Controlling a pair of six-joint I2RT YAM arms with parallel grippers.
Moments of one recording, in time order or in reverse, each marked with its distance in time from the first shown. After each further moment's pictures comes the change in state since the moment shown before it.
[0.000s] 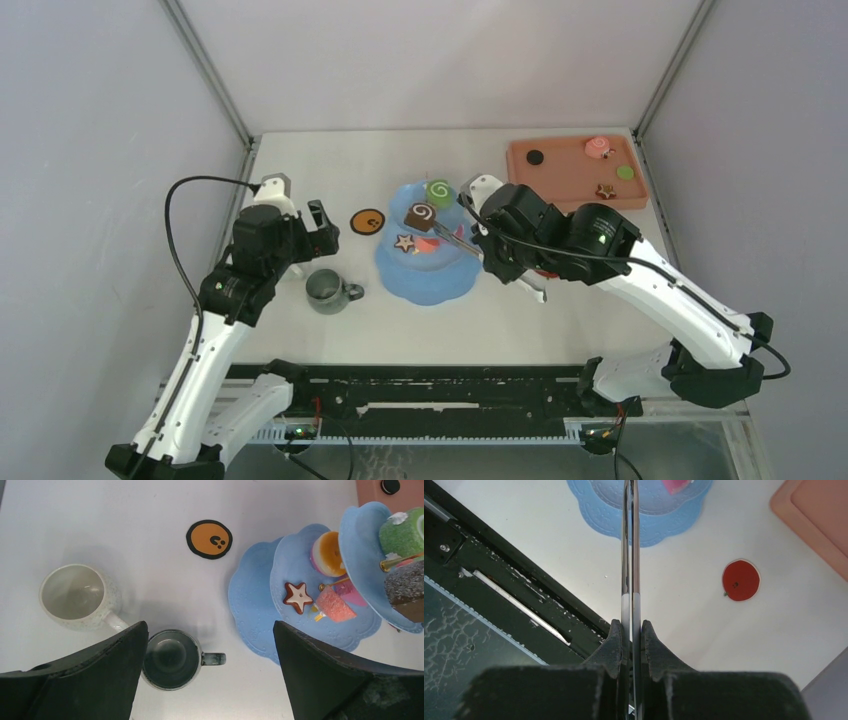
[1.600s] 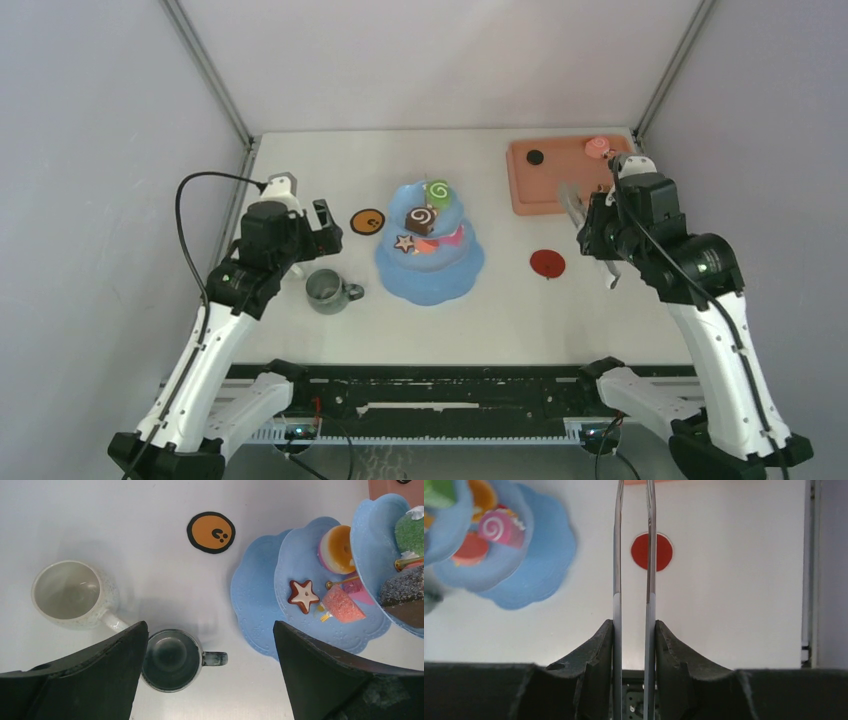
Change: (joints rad) left arm 0.000 0.042 -0.010 0.009 0.004 0.001; right arm -0.636 -0.308 -0.187 0.034 -0.025 0.069
